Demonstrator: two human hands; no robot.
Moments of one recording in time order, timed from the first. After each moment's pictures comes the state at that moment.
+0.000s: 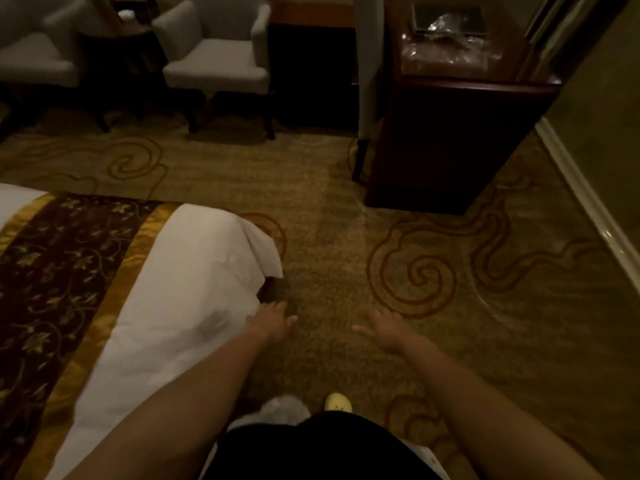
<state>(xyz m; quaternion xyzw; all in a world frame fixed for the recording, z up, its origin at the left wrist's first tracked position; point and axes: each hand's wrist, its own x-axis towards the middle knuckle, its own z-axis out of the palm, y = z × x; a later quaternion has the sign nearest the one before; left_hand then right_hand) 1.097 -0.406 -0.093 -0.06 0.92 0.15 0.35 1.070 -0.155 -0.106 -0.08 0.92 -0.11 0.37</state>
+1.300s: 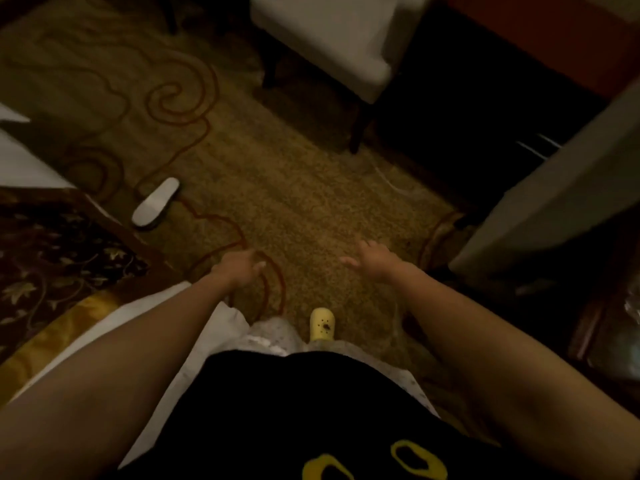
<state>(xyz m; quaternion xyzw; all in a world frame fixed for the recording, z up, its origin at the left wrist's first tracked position) 0.408 -0.661 -0.127 -0.35 0.84 0.30 0.29 0.212 -0.467 -0.117 -0.32 0.85 0.04 0.42</state>
